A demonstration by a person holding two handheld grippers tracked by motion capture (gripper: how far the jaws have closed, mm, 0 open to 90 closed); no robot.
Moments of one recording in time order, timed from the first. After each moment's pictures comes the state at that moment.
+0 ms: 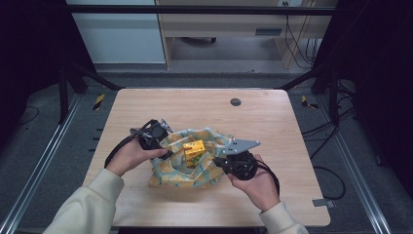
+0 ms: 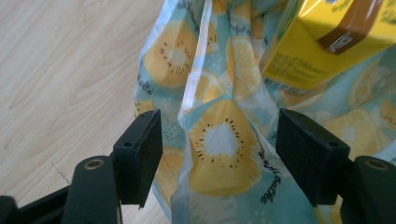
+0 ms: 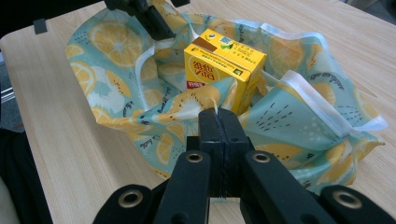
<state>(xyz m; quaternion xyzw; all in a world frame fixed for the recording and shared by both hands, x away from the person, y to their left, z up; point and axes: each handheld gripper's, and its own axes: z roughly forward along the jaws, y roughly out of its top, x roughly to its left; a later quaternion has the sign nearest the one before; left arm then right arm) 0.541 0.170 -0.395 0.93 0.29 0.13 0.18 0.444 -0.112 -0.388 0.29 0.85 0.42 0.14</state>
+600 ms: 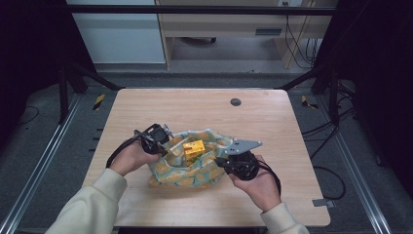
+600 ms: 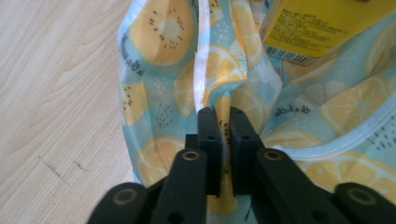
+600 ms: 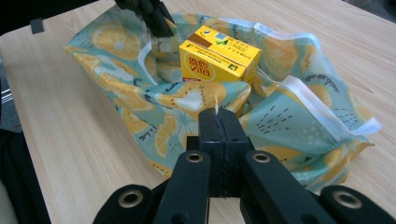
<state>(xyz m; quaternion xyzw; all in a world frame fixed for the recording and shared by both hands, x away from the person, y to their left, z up) 0.542 0.172 -0.406 0.95 0.27 0.11 0.14 0.444 -0.117 -0.389 0.30 0.85 0.42 0.14</state>
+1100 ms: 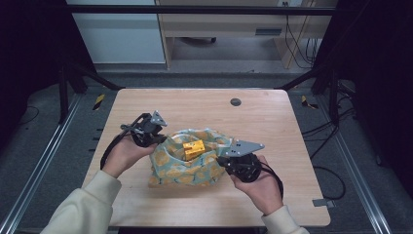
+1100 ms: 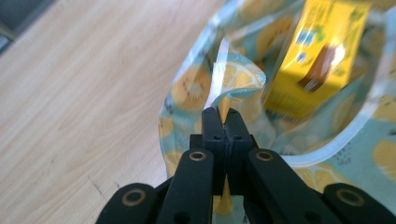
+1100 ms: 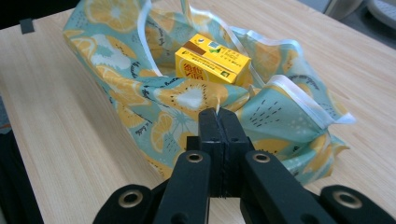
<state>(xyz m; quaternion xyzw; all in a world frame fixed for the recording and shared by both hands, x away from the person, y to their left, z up) 0.526 0.184 -0.355 0.90 0.29 0.17 0.26 0.434 -0.118 -0.380 0.30 0.84 0.42 0.17</state>
